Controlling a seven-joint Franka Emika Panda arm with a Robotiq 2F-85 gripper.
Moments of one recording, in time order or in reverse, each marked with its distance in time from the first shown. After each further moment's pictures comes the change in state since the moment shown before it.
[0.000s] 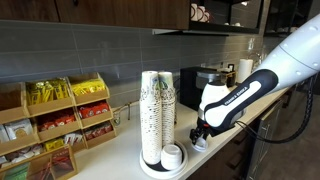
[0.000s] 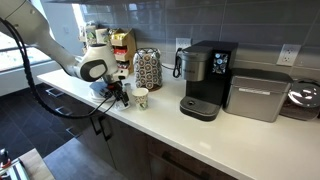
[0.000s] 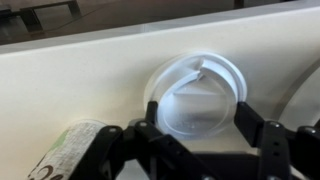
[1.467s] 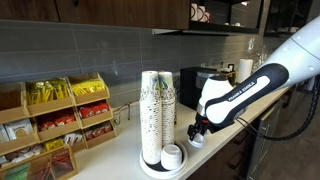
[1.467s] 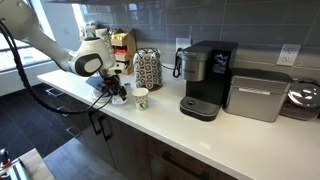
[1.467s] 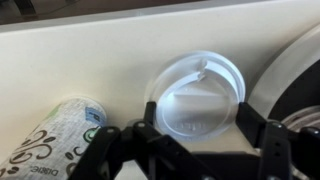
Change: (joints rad) arm 0.005 -0.071 0.025 -0.016 0.003 0.000 -0.005
